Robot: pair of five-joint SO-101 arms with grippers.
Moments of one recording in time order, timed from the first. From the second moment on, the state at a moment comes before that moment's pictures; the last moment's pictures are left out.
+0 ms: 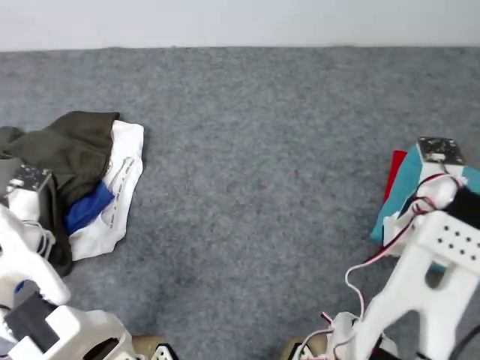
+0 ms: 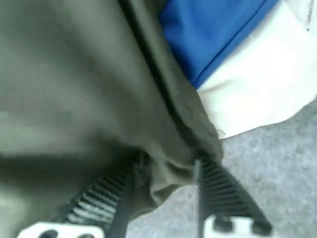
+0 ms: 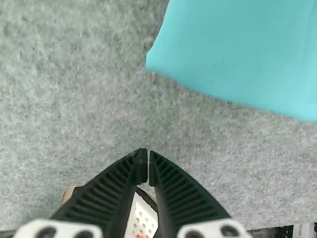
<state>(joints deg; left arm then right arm) -50.3 -2.0 34.3 65.8 -47.3 27.3 -32.1 22.4 100.6 22.1</state>
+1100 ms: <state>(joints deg) -16.5 -45.6 3.9 80.6 -17.2 27.3 -39.5 23.6 100.6 22.1</state>
